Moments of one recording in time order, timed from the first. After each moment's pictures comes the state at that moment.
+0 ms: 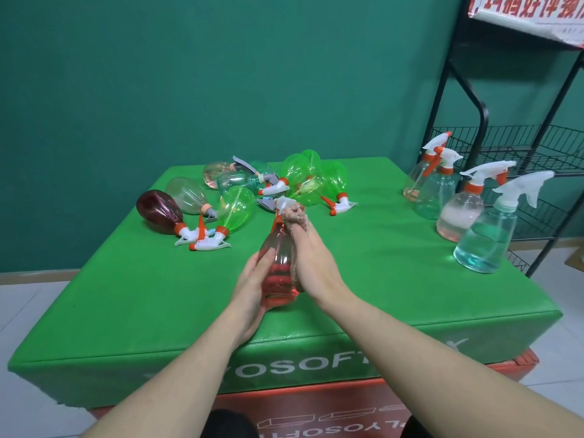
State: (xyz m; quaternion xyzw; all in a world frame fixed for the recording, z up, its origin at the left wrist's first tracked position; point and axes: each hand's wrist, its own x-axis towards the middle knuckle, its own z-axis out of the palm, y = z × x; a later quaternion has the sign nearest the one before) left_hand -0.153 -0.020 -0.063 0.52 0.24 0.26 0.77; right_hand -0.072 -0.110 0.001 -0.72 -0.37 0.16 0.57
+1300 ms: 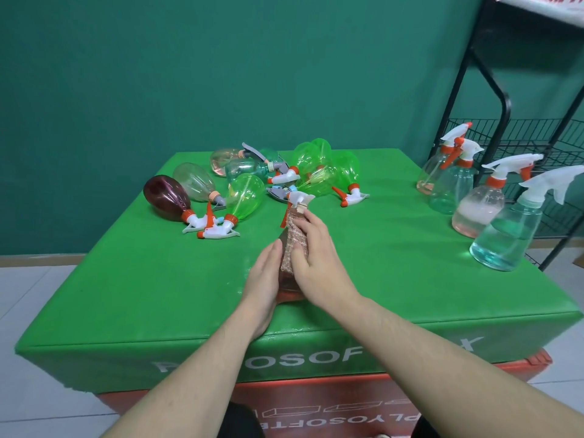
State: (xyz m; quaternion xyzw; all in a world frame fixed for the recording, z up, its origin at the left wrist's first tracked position) left_hand -0.147 -0.022 -0.070 0.52 0.27 0.31 0.75; right_hand -0.072 -0.102 -0.035 -0.75 -0.47 0.05 0.47
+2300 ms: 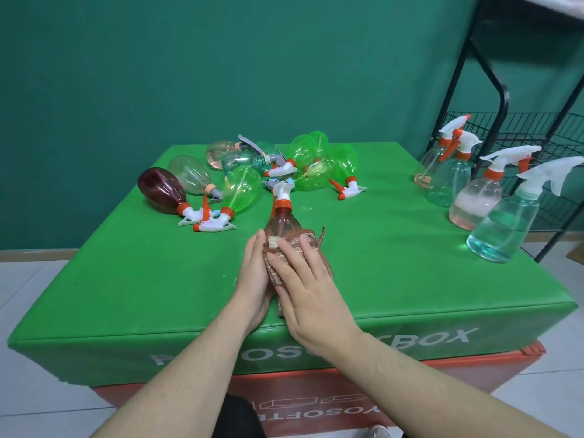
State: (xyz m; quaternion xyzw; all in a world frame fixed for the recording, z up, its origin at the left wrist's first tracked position) left_hand -0.148 -0.015 -0.075 0.46 0.27 0.32 0.78; right_hand -0.092 -0.131 -0.089 -0.72 -0.61 -0.16 0.27
